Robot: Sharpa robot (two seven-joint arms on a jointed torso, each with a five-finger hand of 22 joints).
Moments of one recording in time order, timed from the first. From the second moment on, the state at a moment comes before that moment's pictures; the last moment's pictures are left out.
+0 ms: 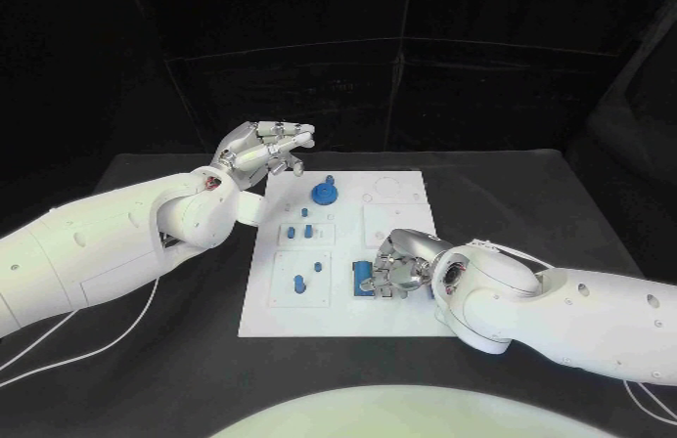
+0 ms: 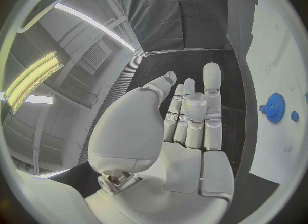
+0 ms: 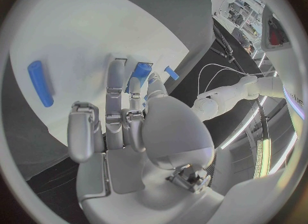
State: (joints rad) left arm 1.14 -0.76 0.01 1.38 -0.04 -0.13 0.41; left_hand 1.35 -0.09 0.33 0.05 0.12 1.02 0.17 0.09 0.07 0.98 0.10 0.49 0.17 1.28 0.01 1.23 0.78 0.18 1.16 0.12 0.67 0.79; right arm 1.01 -0.84 -0.09 1.85 -1.39 -0.35 -0.59; right_hand 1.34 0.07 -0.24 0.13 0.19 1.03 0.06 0.48 0.30 1.47 -0.01 1.57 1.31 1.47 -0.06 0.37 0.56 0.05 1.46 0.05 1.47 1.31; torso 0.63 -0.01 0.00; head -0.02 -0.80
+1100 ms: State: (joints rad) left arm 1.14 -0.77 0.00 1.38 -0.04 -0.13 0.41; left_hand 1.35 -0.09 0.33 0.05 0.12 1.02 0.18 0.09 0.07 0.98 0.10 0.49 0.17 1.28 0.02 1.23 0.77 0.18 1.16 0.13 0.67 0.79; right arm 1.02 -1.15 -0.09 1.88 -0.67 -0.41 0.07; right_hand 1.62 0.12 -0.29 0.05 0.31 0.92 0.19 0.16 0.11 1.12 0.13 0.13 0.14 1.15 0.09 0.07 0.26 0.17 1.01 0.20 0.25 0.19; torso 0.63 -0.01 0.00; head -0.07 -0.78
